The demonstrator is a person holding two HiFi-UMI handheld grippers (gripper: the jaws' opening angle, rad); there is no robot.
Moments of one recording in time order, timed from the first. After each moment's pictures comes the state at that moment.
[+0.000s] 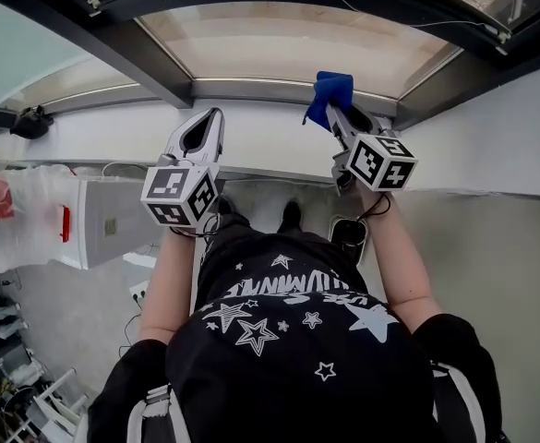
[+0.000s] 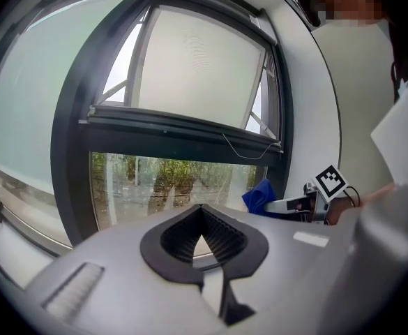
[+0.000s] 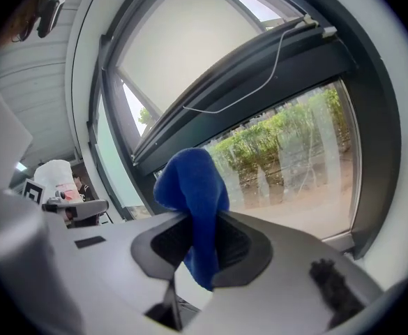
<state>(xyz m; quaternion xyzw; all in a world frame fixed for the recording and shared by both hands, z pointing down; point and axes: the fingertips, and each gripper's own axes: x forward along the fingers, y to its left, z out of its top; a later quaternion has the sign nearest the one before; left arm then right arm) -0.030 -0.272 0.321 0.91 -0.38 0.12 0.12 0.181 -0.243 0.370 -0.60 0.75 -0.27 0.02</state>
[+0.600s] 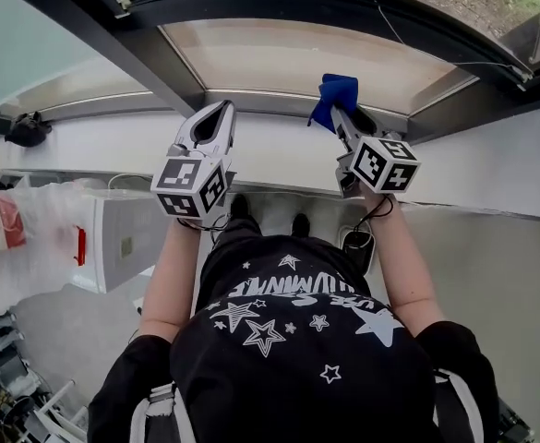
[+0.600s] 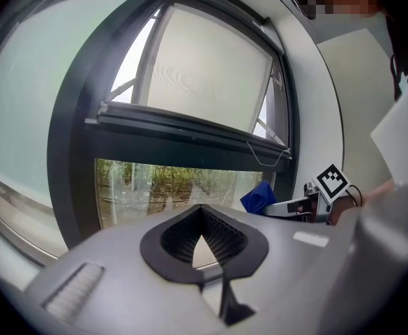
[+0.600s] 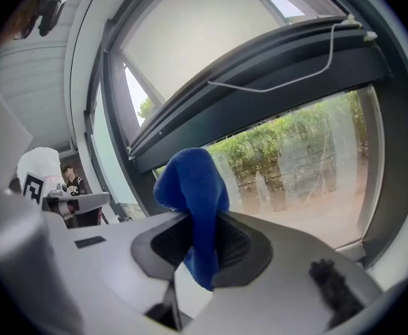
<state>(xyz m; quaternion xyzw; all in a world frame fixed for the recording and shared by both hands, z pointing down) -0.077 -0.349 0.317 0.92 -0.36 0.10 0.11 0.121 -0.310 0.362 -0.62 0.74 -0.25 -0.01</state>
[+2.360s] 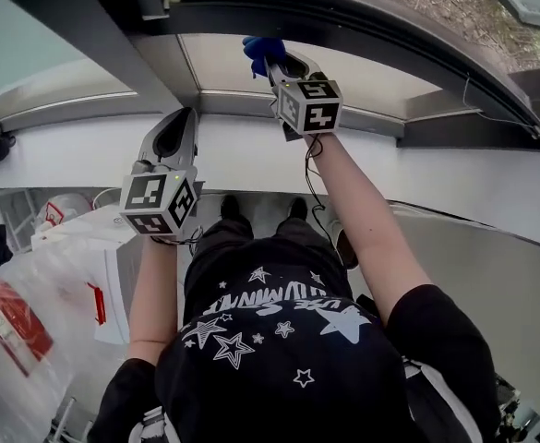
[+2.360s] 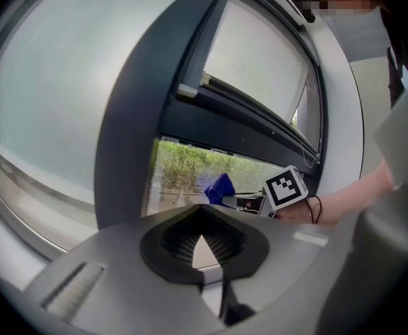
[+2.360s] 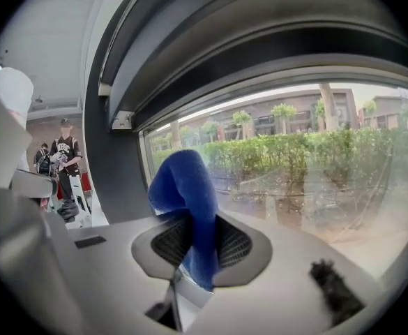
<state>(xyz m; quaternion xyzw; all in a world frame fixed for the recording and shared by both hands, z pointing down) -0.210 -0.486 0.373 0.91 -0.38 0.09 0.17 -0.033 -0.562 0.417 -0.61 0.77 -0.16 -0.12</state>
